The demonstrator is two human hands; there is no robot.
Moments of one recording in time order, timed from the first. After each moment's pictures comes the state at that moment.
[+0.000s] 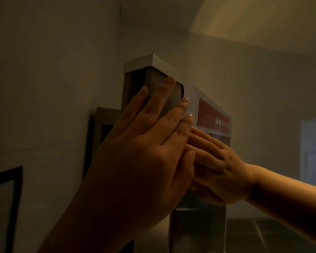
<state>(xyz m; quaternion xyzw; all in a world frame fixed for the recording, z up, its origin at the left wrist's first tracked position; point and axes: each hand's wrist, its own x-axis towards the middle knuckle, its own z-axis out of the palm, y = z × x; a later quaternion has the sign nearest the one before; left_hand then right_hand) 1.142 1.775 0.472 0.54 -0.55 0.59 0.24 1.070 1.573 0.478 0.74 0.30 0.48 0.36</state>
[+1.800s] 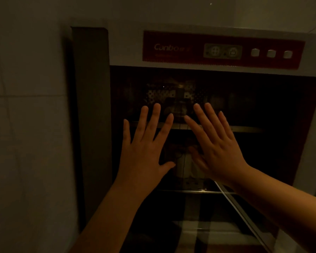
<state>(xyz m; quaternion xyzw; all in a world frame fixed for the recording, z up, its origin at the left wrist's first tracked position) 1.399 1.584 0.351 0.77 -0.45 0.43 0.15 1.286 1.412 0.362 0.83 -0.03 0.48 0.30</state>
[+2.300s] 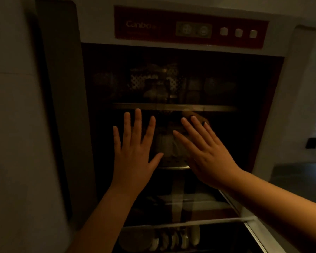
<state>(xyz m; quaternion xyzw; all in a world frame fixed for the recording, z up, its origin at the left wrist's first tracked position) 1.380 1.565 0.293 0.75 -0.44 0.43 0.22 1.233 1.402 0.304 0.88 -0.05 0.36 0.30</state>
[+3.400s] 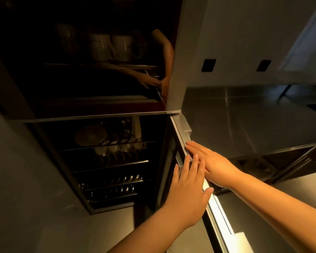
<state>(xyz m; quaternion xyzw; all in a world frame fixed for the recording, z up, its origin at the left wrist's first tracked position) 1.002 1.535 0.077 0.75 -0.63 -0.09 0.16 0.925 1.386 0.090 0.98 -0.19 0.06 -0.08</state>
